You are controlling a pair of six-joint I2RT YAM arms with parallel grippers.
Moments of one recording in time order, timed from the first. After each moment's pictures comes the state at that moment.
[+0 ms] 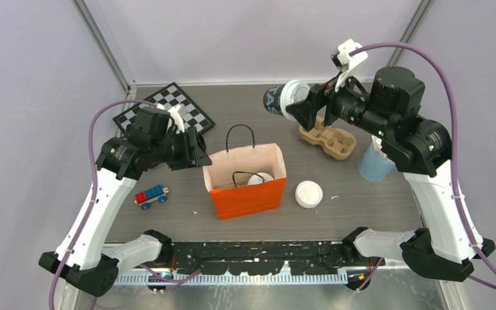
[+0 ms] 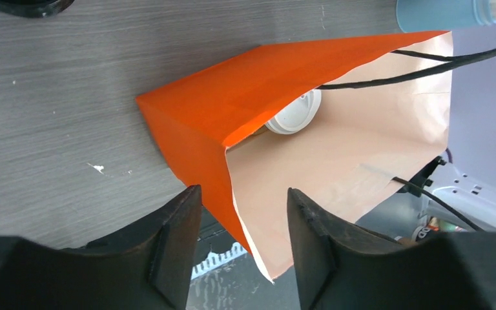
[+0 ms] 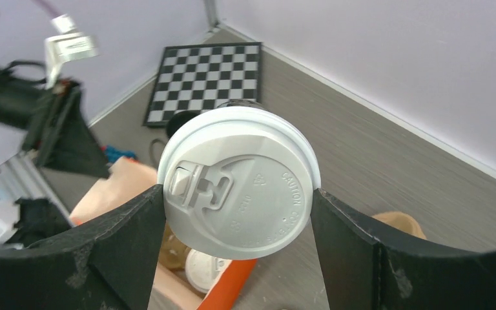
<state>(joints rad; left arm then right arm) -0.43 1.07 1.43 -1.16 0.25 -0.55 0.58 1.23 1.92 -0.86 -0.14 0.06</state>
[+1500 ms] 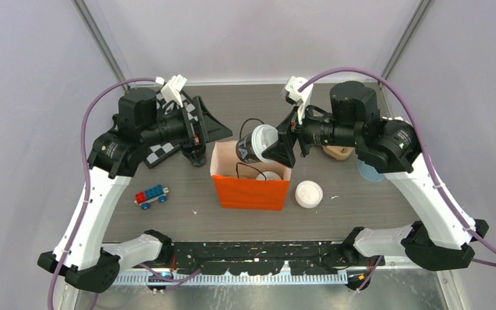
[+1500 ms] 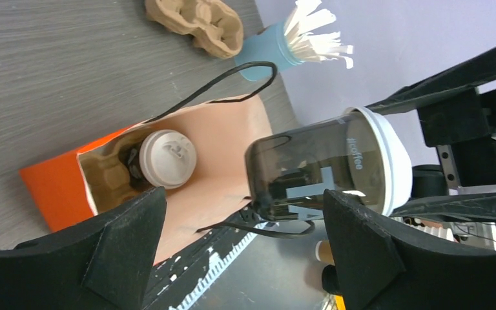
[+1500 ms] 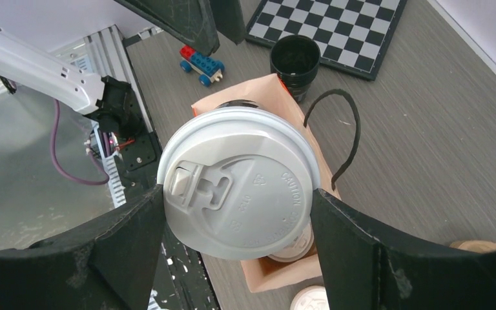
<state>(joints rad) -0.43 1.11 1.56 -0.86 0.50 -0.65 0.79 1.24 1.81 -0.96 -0.36 -0.05</state>
